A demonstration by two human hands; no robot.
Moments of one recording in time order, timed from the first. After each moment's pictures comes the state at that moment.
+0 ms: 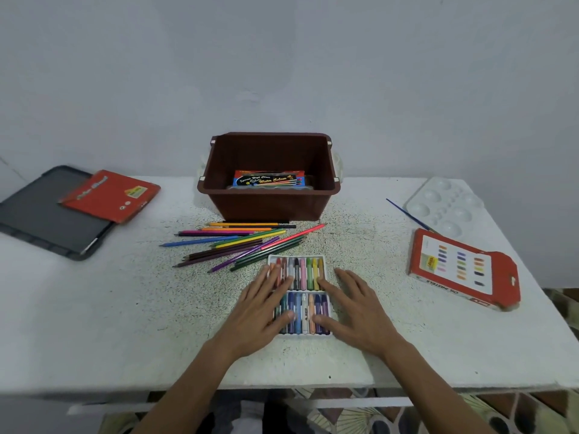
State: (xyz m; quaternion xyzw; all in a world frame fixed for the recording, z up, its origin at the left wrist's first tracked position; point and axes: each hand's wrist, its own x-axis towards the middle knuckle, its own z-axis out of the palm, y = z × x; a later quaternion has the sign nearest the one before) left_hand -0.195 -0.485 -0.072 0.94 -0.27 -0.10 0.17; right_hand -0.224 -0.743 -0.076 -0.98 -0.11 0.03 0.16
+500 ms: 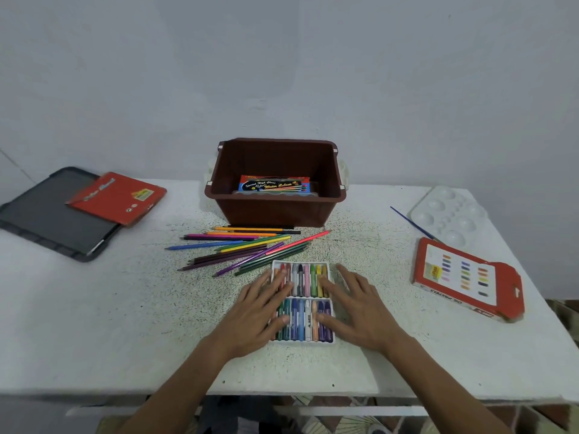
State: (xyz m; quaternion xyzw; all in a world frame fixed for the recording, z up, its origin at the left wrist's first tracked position) left_hand -0.184 -0.469 -0.073 0.93 -0.33 -0.07 0.12; right_hand -0.209 -0.740 -0.055 -0.98 -0.14 0.05 0.13
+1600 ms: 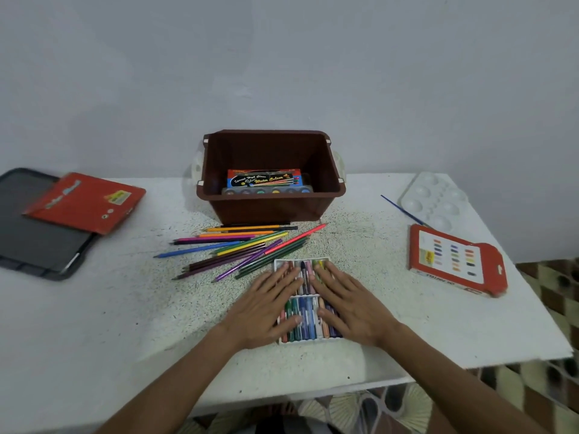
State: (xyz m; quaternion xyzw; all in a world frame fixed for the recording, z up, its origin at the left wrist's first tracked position) left_hand -0.150 -0.466 -0.078 0.89 -0.43 -0.05 0.09; right_hand -0.201 -0.716 -0.056 -0.97 -0.23 0.05 0.04
